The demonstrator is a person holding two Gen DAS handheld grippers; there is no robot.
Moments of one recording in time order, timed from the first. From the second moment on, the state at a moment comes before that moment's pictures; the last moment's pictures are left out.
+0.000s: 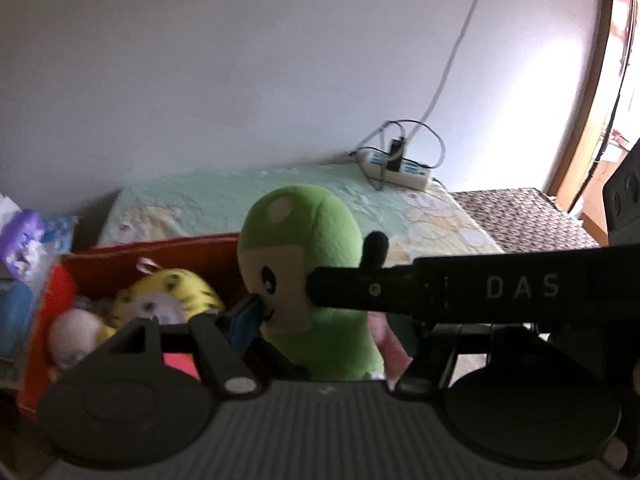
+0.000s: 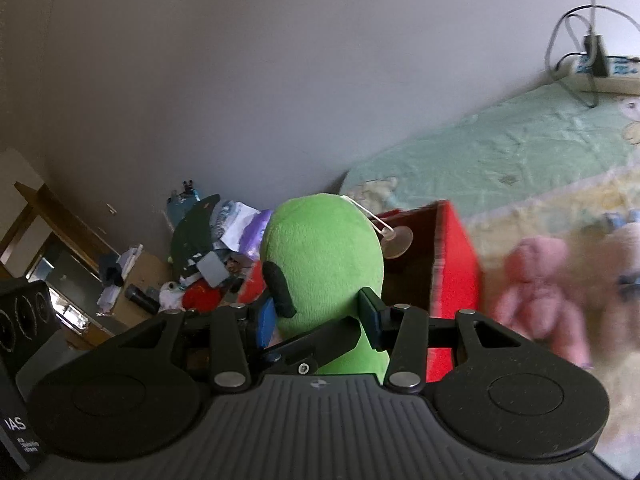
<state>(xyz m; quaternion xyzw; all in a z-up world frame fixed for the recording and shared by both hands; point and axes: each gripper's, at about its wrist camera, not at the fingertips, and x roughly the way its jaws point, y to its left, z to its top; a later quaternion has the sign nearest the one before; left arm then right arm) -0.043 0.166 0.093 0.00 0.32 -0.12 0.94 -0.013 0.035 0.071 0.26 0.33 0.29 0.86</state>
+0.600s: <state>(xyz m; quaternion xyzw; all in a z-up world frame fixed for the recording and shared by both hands) -0.025 0.277 0.063 0.01 0.36 -0.04 0.93 0.024 0.134 0.028 0.28 0.39 0.32 0.82</state>
